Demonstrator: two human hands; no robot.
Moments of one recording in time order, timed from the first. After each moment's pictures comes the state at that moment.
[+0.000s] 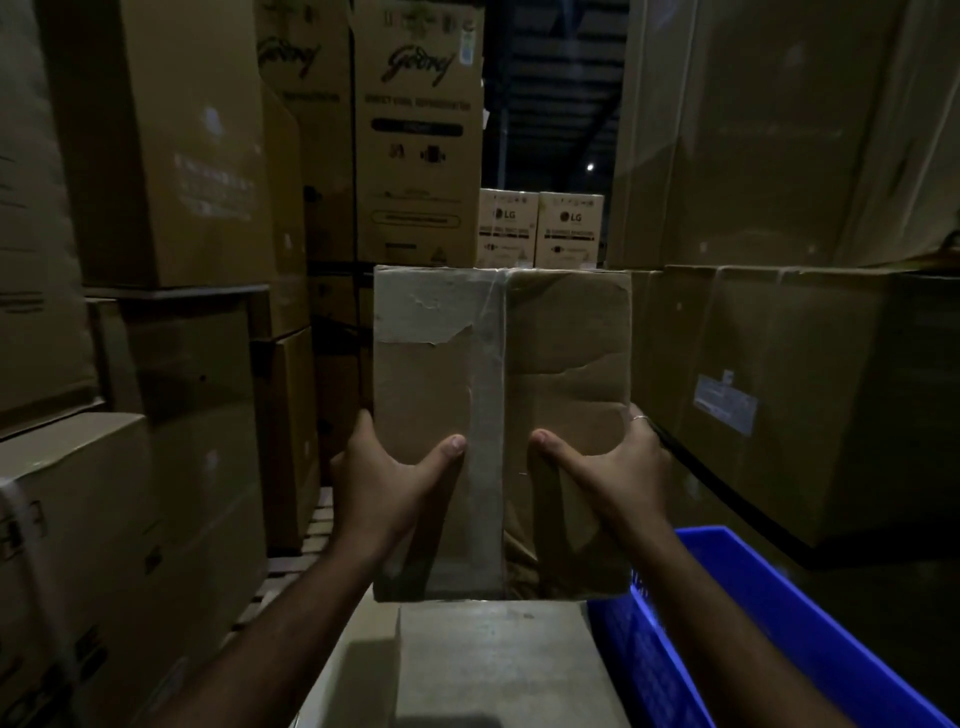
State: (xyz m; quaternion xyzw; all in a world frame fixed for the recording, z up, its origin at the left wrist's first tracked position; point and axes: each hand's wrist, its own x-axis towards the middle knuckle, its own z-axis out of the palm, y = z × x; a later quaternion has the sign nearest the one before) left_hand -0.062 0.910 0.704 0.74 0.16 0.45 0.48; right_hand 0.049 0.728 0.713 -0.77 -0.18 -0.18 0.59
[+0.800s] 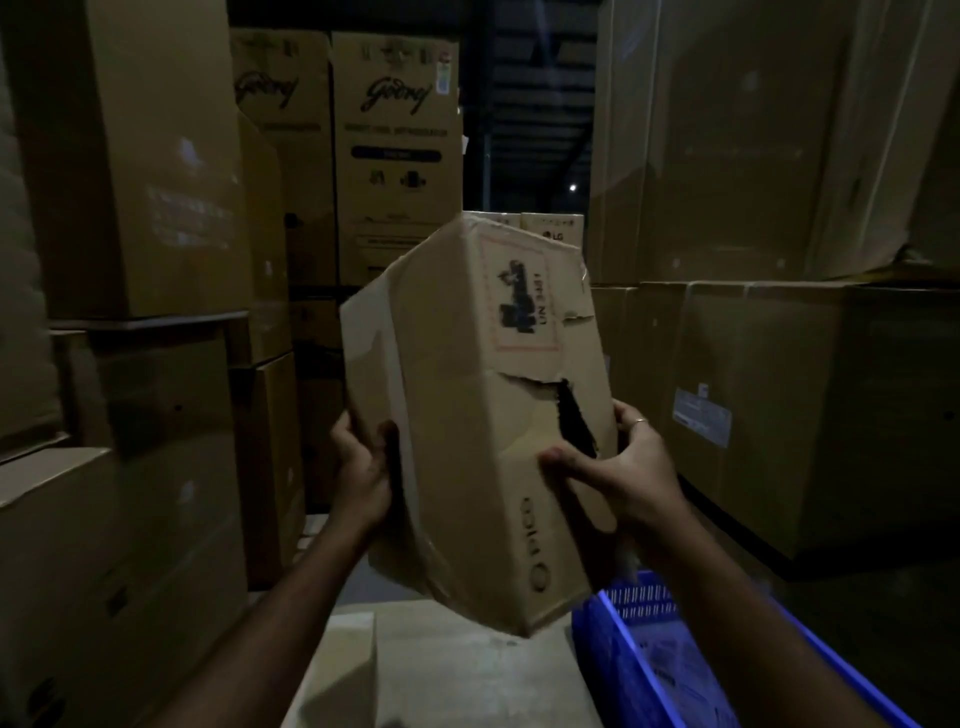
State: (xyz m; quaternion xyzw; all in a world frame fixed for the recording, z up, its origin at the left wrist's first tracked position) left_hand -0.031 0.903 0.718 0.71 0.13 0.39 0.57; right_hand 0.059 0.673 0.742 -0.69 -0.26 -0.03 0.68
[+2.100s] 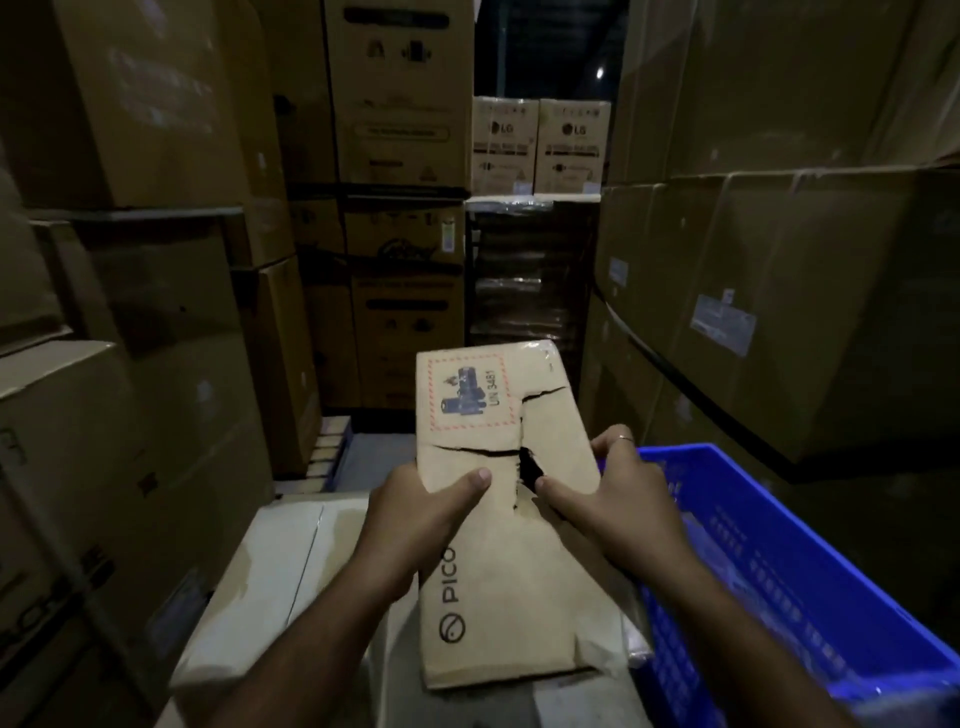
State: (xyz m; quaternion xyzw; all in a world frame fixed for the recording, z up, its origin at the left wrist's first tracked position) left_hand -0.053 0.860 0.612 0.78 0.21 0.21 0.55; right_hand 0.030 0.672 0.640 -0.88 -0.21 -0.06 0.43
